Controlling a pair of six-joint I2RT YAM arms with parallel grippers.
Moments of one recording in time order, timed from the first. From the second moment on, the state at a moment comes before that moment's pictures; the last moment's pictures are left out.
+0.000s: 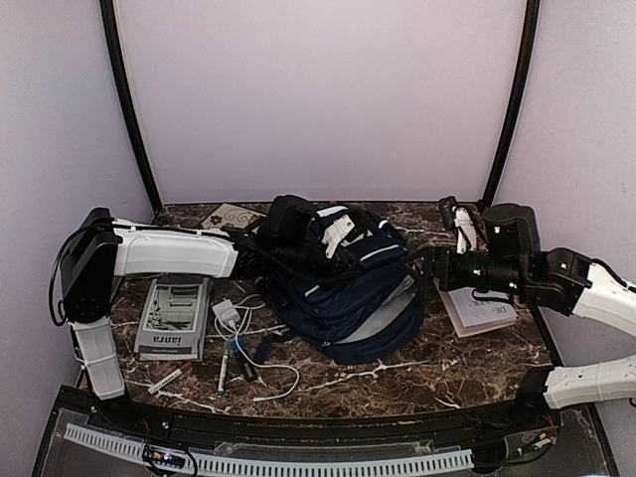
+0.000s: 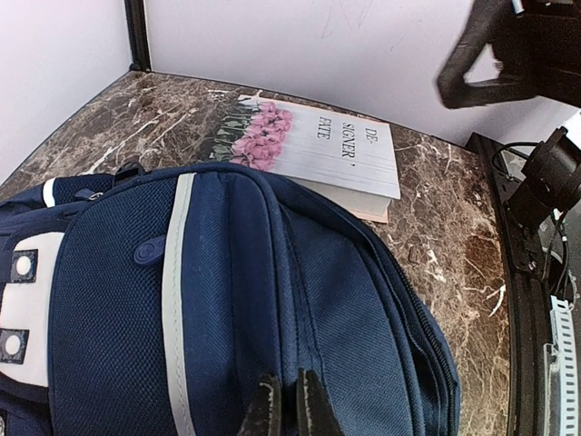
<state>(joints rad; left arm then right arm) -0.90 1.89 1.36 0.03 0.36 0.08 0.85 0.92 0.83 -0.39 0.04 0.41</state>
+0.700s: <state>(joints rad) -0.90 1.88 1.33 0.09 0.37 0.07 0.83 1.24 0.57 0.19 -0.03 1.07</state>
